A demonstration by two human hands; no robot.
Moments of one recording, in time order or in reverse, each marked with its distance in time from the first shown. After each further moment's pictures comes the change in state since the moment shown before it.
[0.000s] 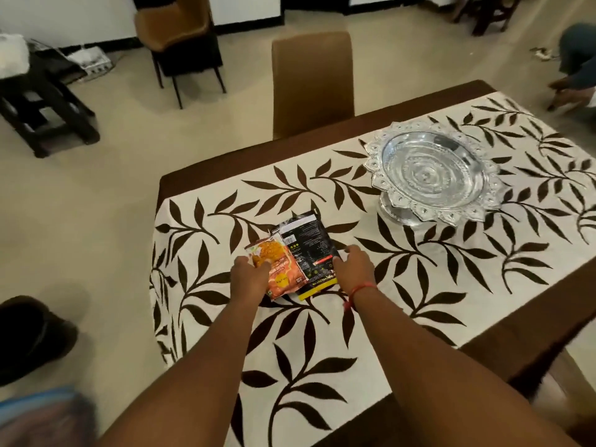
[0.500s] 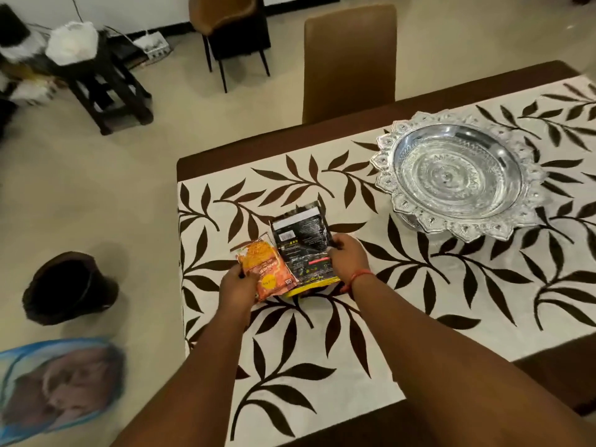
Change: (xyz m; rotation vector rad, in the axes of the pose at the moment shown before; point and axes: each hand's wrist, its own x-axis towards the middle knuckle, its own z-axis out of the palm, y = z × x) left_hand -0.023 -0.024 0.035 -0.359 0.144 -0.099; right_hand 0.060 0.008 -0.005 0.246 -0.289 -0.168
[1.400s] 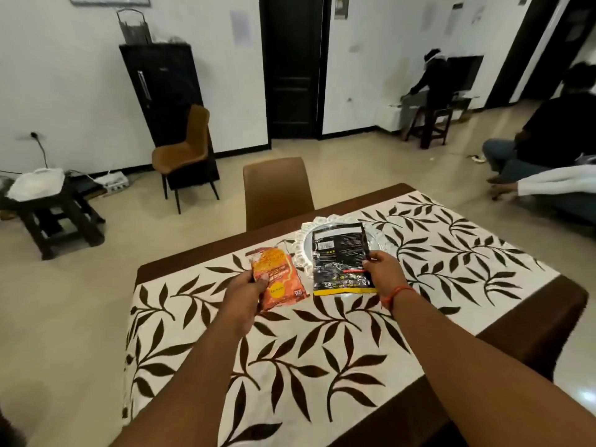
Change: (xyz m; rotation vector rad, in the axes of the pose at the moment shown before) left_hand -0.163 0.141 0.049 -0.186 -0.466 0.225; right_hand -0.123 -0.046 -0.237 0.324 0.398 -0.139
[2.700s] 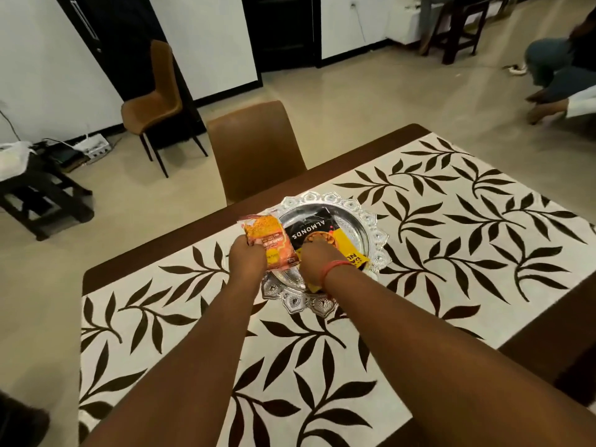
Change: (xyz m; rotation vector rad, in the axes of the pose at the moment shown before) left_hand 0.174 0.000 0.162 0.442 0.340 0.074; right_hand 0.144 -0.002 0.055 -1.180 -0.520 -0.317
